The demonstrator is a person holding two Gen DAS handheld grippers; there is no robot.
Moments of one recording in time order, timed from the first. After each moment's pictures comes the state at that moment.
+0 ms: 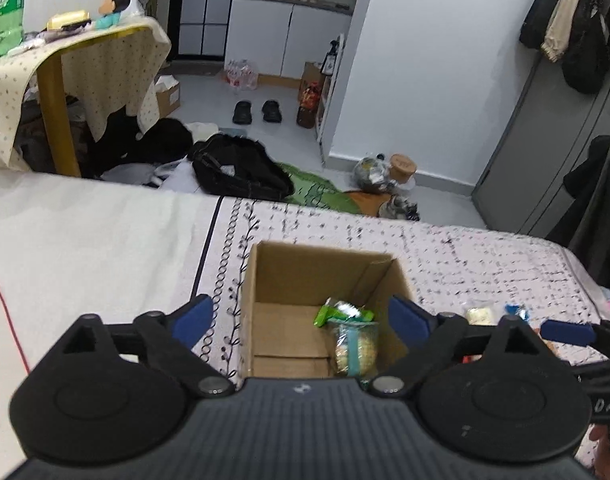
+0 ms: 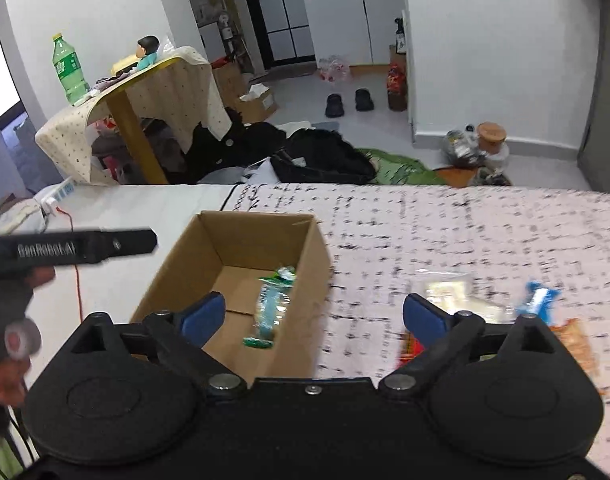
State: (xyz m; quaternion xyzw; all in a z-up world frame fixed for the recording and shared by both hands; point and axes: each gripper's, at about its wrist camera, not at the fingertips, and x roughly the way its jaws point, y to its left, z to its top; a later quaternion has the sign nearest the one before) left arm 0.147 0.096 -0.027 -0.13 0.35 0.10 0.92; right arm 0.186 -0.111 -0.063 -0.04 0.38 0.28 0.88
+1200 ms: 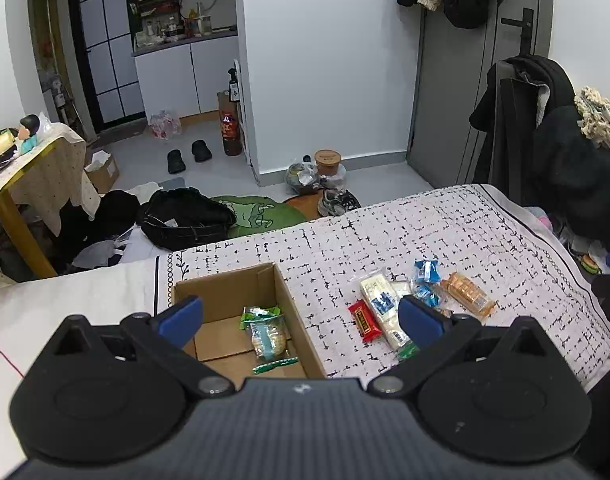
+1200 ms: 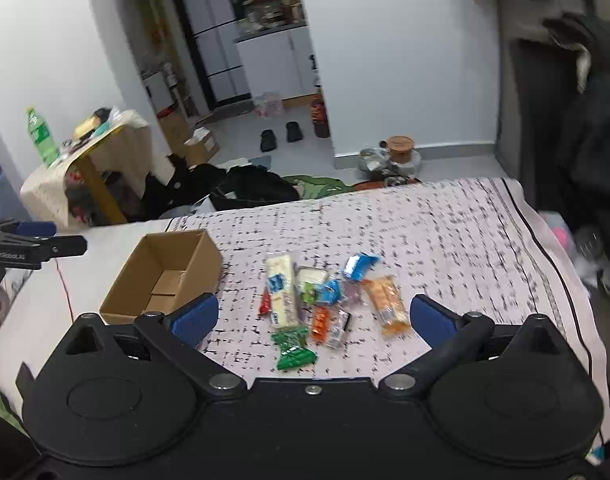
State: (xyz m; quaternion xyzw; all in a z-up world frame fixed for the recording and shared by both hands) left arm 0.099 -0.034 0.054 0.02 0.35 0.01 0.94; right arm 0.115 -0.324 0.002 0.02 0.36 0.21 0.91
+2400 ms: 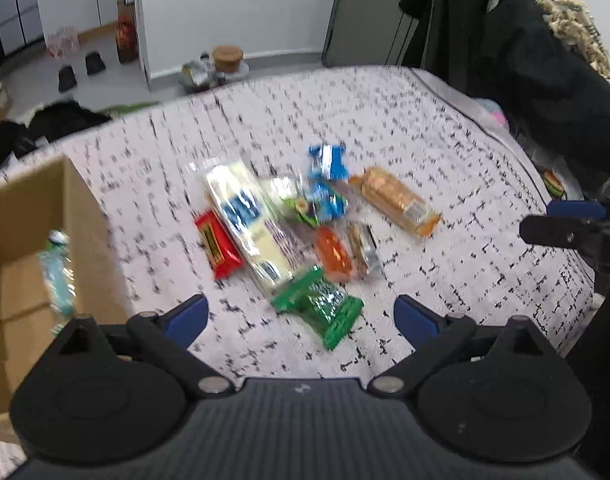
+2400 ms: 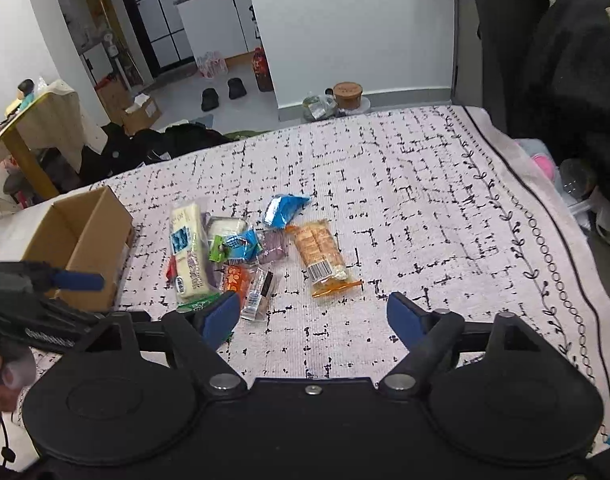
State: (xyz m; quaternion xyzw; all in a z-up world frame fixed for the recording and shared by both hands) left arm 0.196 -0.131 -0.112 -0.02 0.48 -0.12 0.87; right arm 0.176 -0.337 -0.096 0.01 0.42 0.14 0.90
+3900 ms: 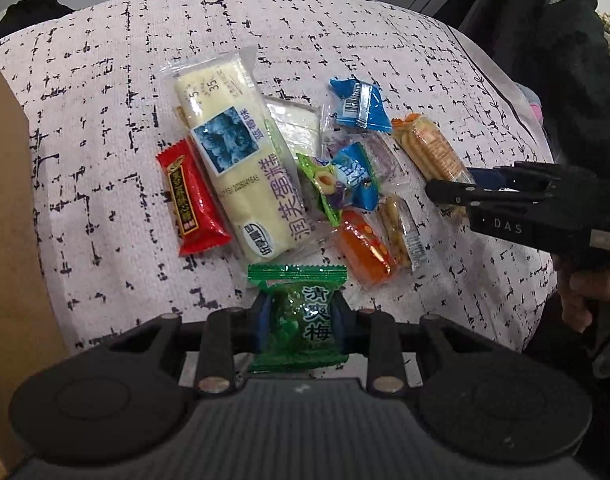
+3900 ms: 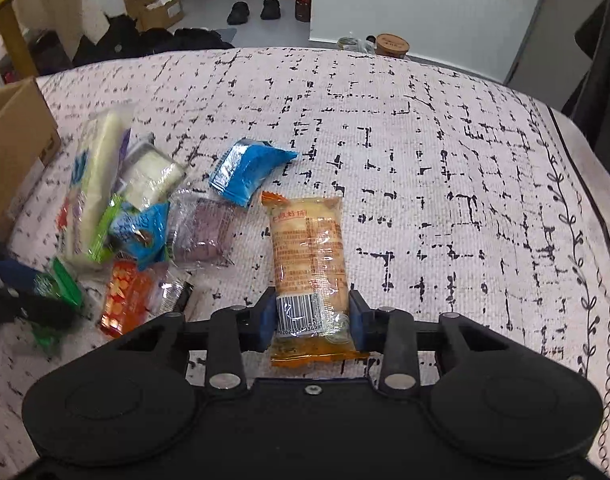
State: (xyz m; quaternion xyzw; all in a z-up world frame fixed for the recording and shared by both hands) left arm 0.262 -0.115 -0.176 -0.11 0.58 -0.14 0.80; right arm 0.294 -0.302 -0.194 -0.13 0.48 0.19 0.85
